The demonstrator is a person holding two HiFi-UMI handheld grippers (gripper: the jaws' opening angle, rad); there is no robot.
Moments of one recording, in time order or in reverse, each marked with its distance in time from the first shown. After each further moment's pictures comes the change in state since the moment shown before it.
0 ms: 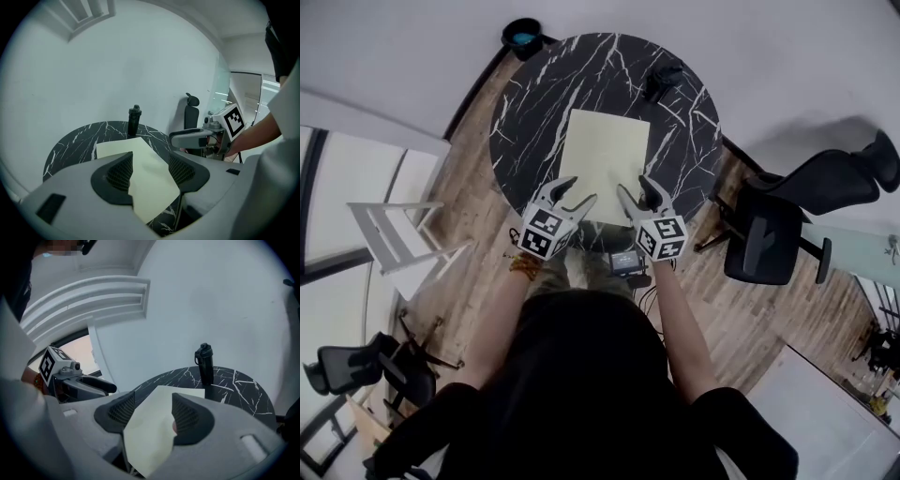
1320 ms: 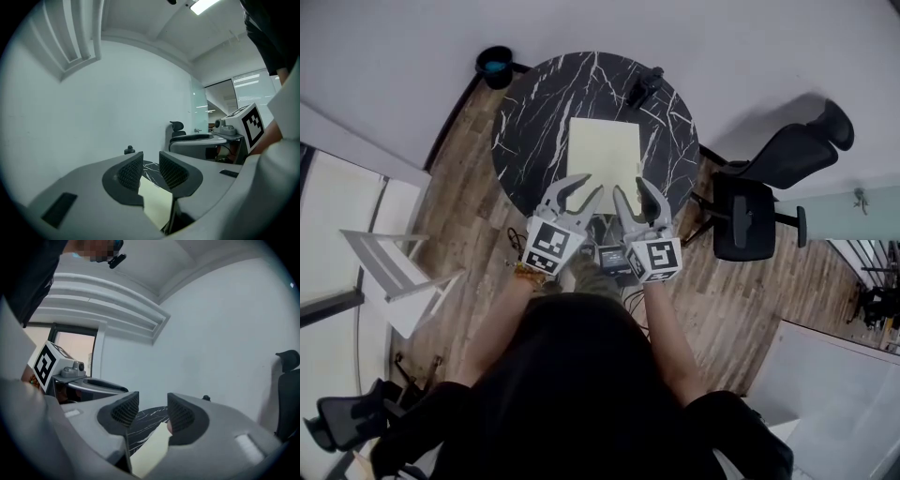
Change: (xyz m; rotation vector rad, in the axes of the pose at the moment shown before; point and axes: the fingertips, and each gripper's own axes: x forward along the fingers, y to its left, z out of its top) left arm -0.145 -0.028 0.082 0.260 -0.373 -0.079; right arm -0.064 0.169 0.106 -0.276 -0.321 -0.230
